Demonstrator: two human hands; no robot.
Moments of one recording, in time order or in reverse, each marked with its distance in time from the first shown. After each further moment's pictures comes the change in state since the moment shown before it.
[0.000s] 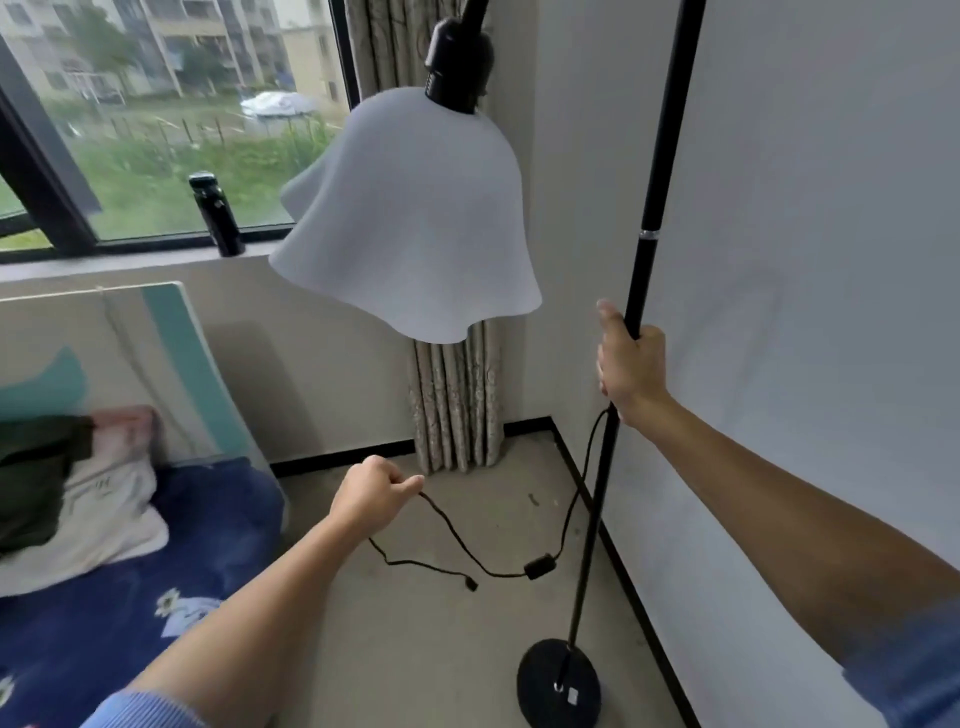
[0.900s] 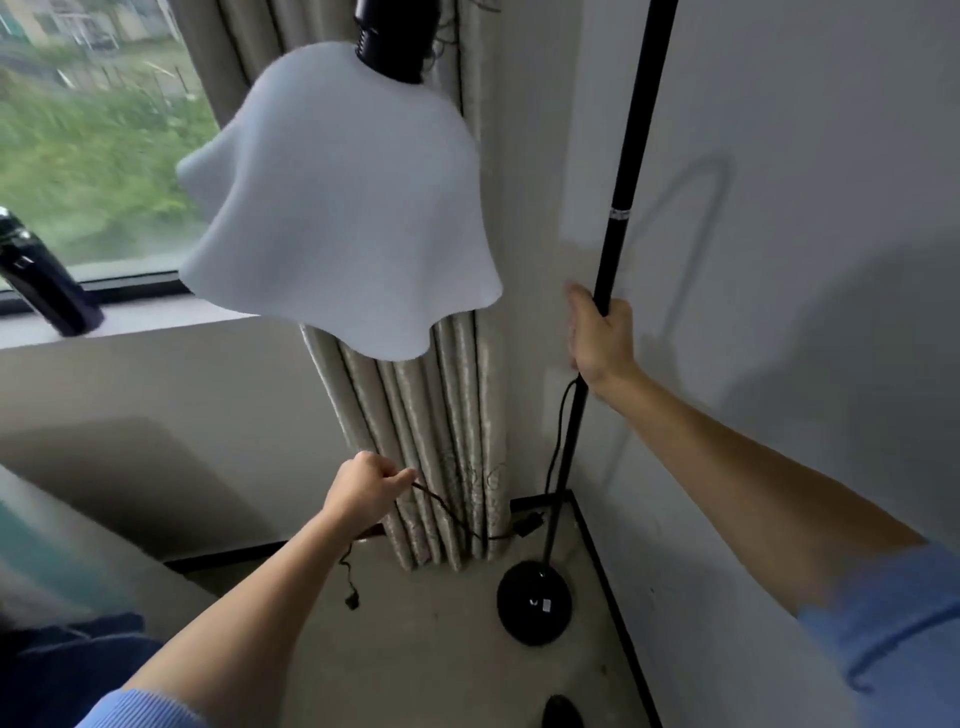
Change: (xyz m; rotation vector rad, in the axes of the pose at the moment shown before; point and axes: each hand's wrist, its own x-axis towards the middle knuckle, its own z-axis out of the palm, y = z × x) left_hand 0.524 0.090 0.027 0.036 -0.026 -0.055; right_hand 0.517 0.129 0.189 0.110 -0.125 0.031
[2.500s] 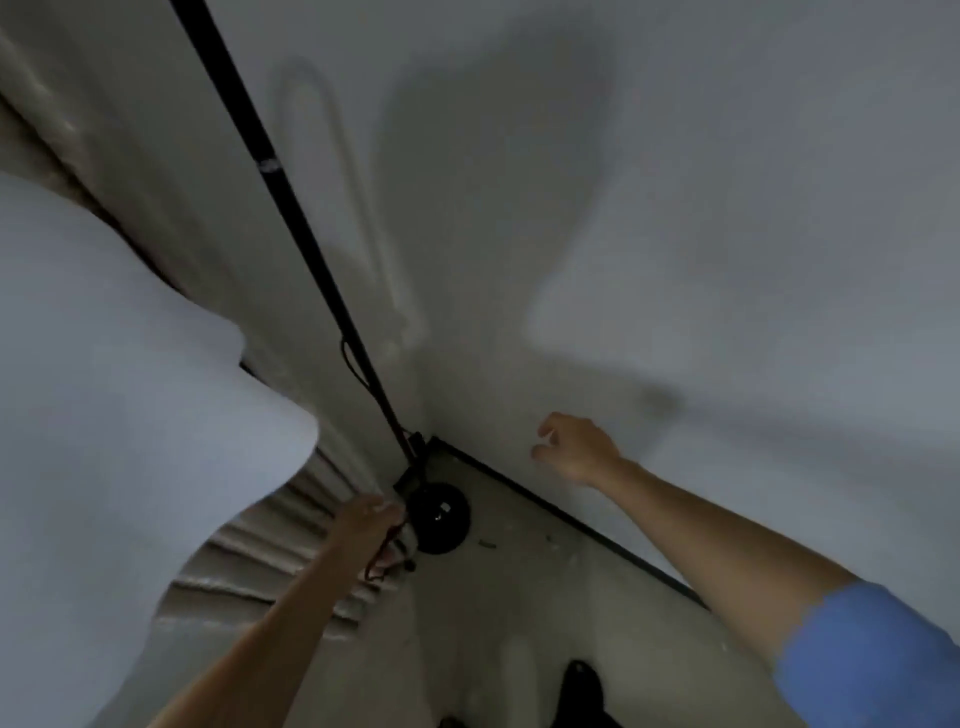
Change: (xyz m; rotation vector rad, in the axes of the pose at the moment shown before) left_hand 0.118 0.044 0.106 -0.328 -0.736 -0.014; right_hand -0.114 0.181 -0.093 -0.852 0.153 0.800
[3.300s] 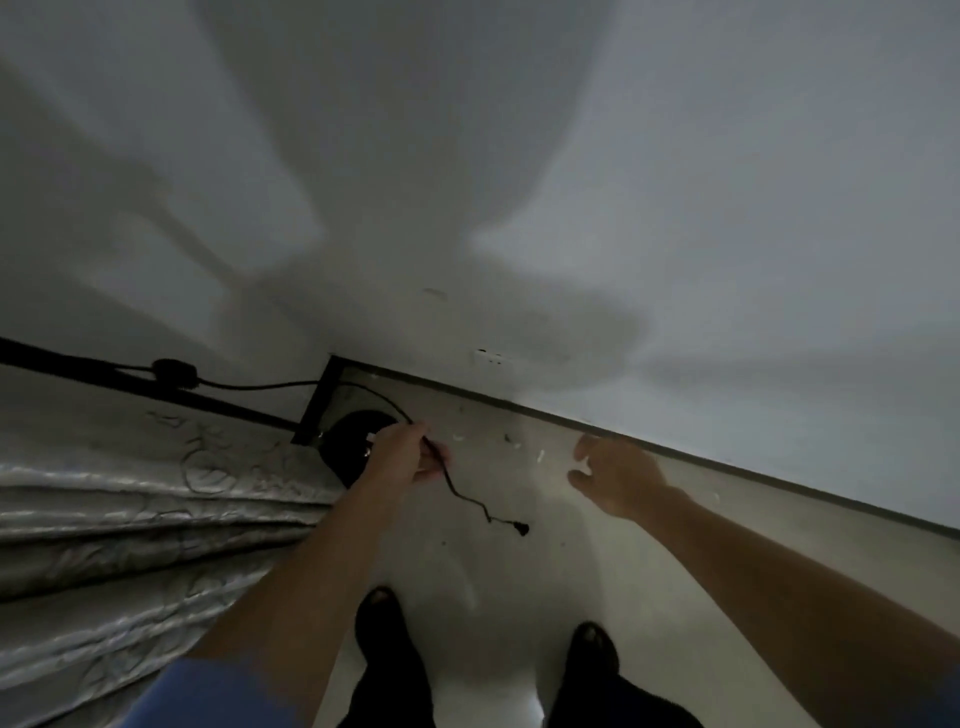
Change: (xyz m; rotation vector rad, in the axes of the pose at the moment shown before) left_hand 0.224 -0.106 0.252 -0.032 -0.291 -0.188; right_hand 0.071 0.275 0.185 -0.189 -0.052 0.289
